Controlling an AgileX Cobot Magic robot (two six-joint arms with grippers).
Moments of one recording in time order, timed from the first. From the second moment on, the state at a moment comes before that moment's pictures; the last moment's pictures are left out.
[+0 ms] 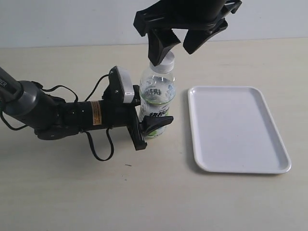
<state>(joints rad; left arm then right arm) -0.46 2.27 -0.98 0.92 -1.12 -0.11 0.48 1.71 -1.63 0.13 1.22 0.02</state>
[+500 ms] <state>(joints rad) -0.46 2.21 -0.98 0.97 -1.00 -0.20 0.48 1.71 -1.63 0.12 1.18 0.02</state>
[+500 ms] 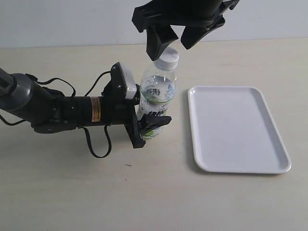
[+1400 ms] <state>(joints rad) -0.46 2.21 -0.98 0.99 -1.00 -0.20 0.48 1.76 -1.63 0.12 1.18 -0.01</state>
